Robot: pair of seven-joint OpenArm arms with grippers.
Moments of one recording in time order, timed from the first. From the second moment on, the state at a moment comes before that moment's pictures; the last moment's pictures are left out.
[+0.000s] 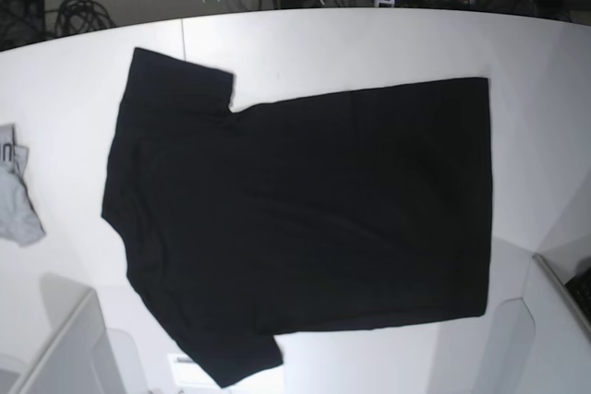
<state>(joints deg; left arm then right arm) 1.7 -2.4 1.3 3.4 0.3 0.3 -0.3 -4.6 -0.5 -0.5 6.6 -1.9 0.9 -6.3</state>
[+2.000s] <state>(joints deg) 46.2 -16.5 2.0 65.4 -22.4 0.4 -10.0 -37.8 -2.2 15.8 66.5 -2.0 0.3 -15.3</state>
